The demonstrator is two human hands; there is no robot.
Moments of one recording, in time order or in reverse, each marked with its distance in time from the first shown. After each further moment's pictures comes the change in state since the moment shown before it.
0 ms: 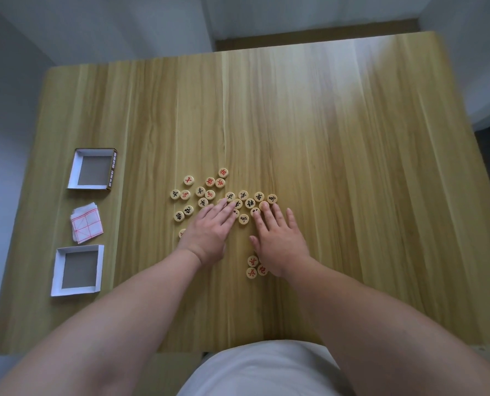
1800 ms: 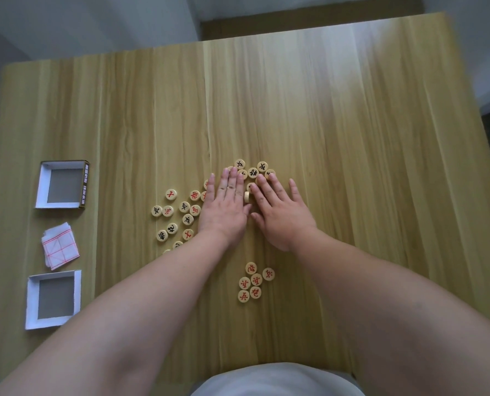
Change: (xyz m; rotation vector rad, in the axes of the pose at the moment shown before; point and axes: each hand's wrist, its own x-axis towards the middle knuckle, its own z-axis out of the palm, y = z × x) left_hand 0.112 0.023 -0.015 0.092 -0.083 -0.263; right_hand 0.072 0.061 -0.033 -0.008 0.061 -0.057
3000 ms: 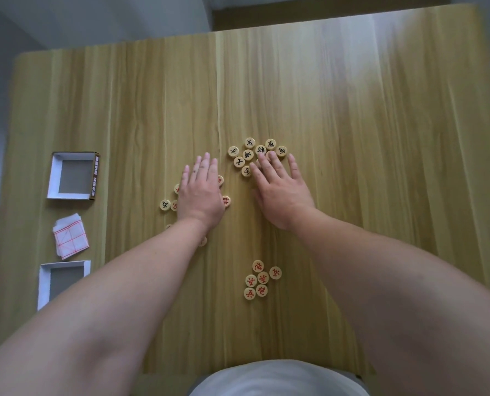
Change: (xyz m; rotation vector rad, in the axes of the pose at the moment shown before) left_hand 0.009 -0.058 0.007 -0.347 0.218 -0.195; right_hand 0.039 -0.003 -0.023 -0.066 0.113 -0.028
